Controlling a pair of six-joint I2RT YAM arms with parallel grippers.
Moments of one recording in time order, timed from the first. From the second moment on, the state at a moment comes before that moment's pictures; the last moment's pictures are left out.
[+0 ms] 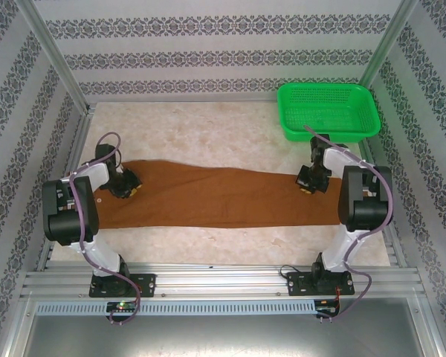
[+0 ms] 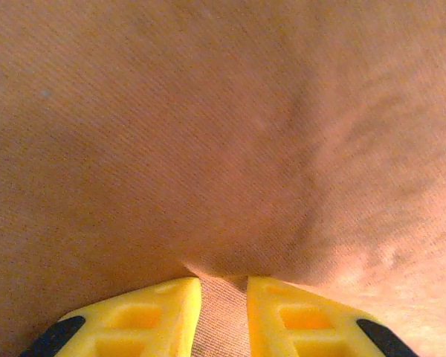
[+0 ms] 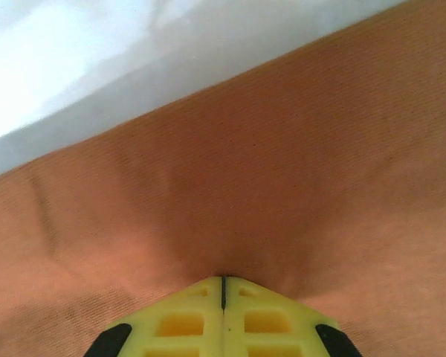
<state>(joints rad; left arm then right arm) 0.24 1.71 0.94 -0.53 0.33 -0.62 -0.07 1.82 1.14 -0.83 -0.07 0.45</state>
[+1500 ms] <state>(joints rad) -0.08 1.85 1.26 -0.55 0.35 -0.58 -0.59 1.49 0.85 -0.81 0.05 0.51</state>
